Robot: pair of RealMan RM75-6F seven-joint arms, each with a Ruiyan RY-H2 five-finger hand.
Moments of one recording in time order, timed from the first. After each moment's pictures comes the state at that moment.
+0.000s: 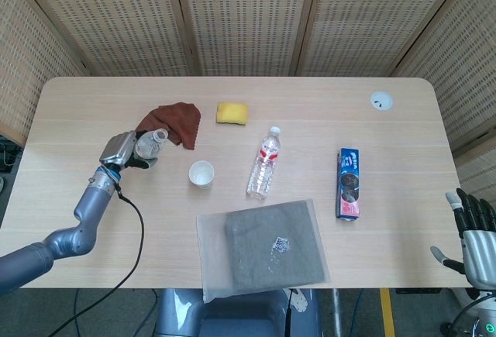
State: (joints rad) left arm -0.76 -1.50 -0.32 -1.17 0.87 0.68 -0.07; right arm 0.01 -1.13 0.07 -1.55 -1.51 1.55 -0.03
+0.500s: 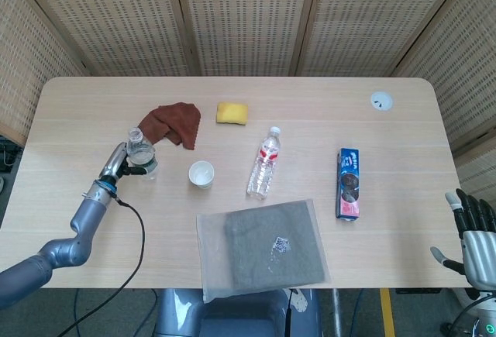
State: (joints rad) left arm -0.65 -1.61 -0.36 -1.02 1.12 0.62 -0.66; right arm 0.01 -1.13 0.07 -1.55 -1.51 1.55 -0.03
